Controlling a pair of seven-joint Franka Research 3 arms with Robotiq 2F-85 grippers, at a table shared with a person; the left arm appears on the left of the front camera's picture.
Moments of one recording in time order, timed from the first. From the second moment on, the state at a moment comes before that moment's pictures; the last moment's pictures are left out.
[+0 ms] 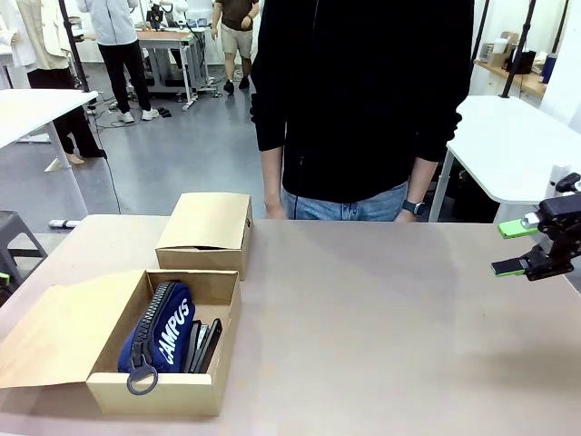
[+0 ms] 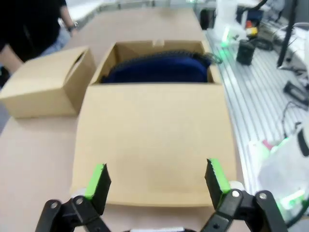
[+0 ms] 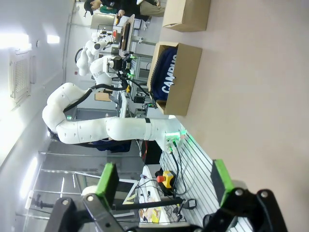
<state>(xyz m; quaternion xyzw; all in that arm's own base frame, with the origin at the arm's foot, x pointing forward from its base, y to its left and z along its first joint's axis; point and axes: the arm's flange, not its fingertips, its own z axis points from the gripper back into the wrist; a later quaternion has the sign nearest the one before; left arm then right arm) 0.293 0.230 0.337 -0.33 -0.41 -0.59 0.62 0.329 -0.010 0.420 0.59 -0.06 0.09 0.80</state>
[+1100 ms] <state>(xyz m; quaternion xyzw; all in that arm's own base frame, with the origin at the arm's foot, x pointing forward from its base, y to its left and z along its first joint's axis) 0.316 0.247 0.260 -0.24 -0.34 -0.56 0.71 0.329 -0.010 0.420 0.59 -0.06 0.09 0.80</state>
